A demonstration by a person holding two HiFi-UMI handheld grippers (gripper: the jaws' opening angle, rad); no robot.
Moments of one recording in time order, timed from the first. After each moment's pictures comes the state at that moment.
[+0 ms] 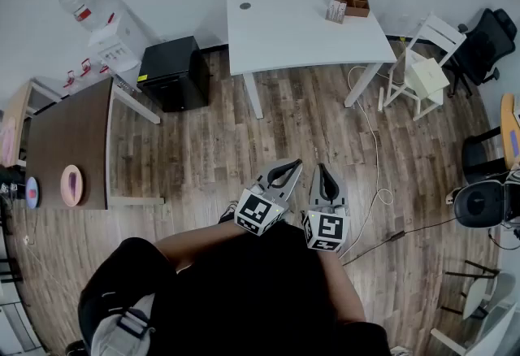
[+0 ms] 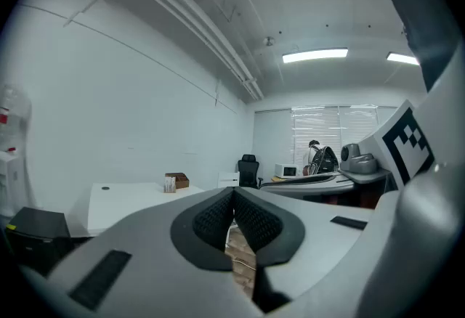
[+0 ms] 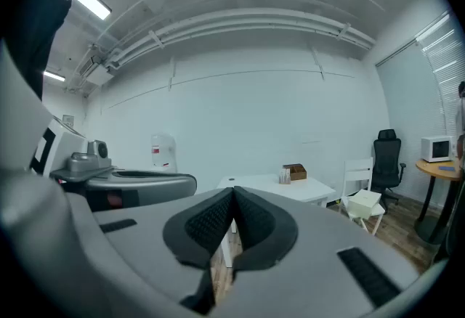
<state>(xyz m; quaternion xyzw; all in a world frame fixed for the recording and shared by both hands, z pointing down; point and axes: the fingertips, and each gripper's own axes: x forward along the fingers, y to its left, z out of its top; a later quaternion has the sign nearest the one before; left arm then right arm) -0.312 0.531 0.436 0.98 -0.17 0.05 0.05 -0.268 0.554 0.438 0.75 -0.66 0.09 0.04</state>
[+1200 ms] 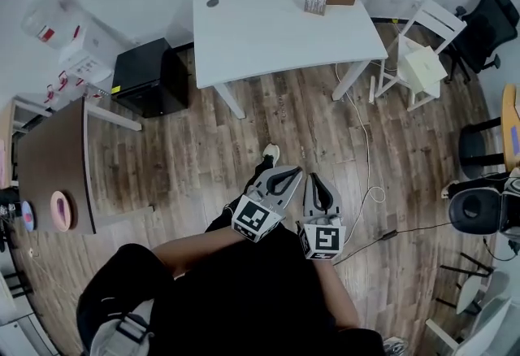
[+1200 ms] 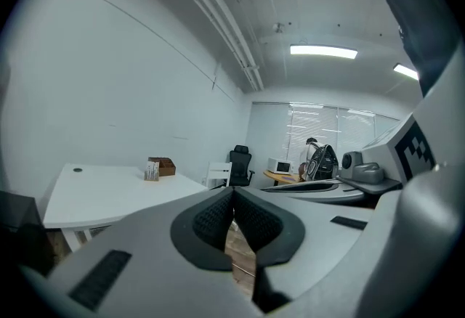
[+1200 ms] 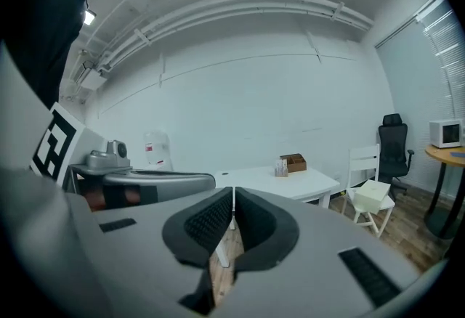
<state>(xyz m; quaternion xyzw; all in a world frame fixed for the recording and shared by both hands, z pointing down) -0.178 0.463 0.485 0.98 -0.12 0.09 0.09 -0.157 0.484 0.488 0.73 -0.67 0.13 0.03</state>
